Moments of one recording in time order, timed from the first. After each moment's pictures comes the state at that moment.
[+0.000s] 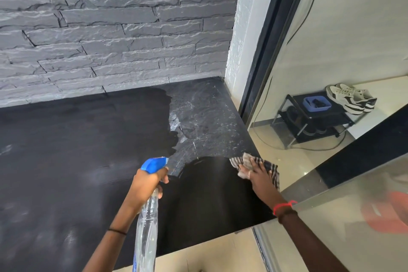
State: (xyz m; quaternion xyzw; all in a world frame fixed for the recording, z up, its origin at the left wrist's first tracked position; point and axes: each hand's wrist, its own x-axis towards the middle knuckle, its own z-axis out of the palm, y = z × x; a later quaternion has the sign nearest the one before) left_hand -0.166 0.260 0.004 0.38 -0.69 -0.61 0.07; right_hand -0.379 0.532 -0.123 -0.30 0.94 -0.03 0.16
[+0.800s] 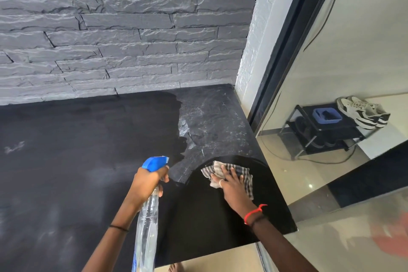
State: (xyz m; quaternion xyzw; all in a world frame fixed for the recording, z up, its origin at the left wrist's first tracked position) left_hand -0.167 0.234 0.011 0.39 -0.69 -0.61 0.08; right_hand -0.323 0.442 -0.092 -0.39 0.90 -0.06 0.17
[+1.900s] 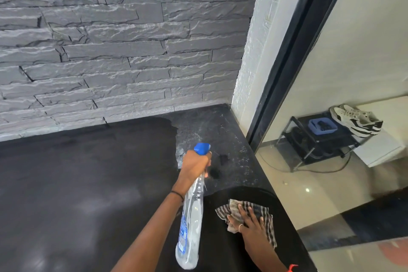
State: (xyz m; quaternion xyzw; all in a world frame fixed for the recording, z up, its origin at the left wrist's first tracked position) left_hand -0.350 0.224 0.034 0.34 -0.72 -0.60 0.02; right_hand -0.336 0.475 -0.159 -0.40 0.92 -0.05 0.01
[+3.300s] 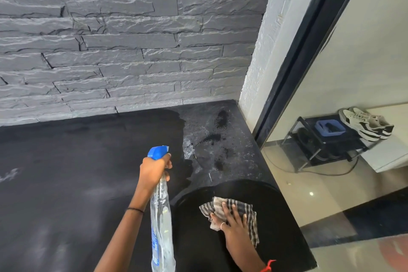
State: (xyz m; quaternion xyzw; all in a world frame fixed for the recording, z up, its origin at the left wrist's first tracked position) left_hand -0.253 0.162 0.020 0.44 -0.66 -0.59 0.14; right_hand -0.293 0.431 -0.158 -0.40 0.91 -0.11 0.06
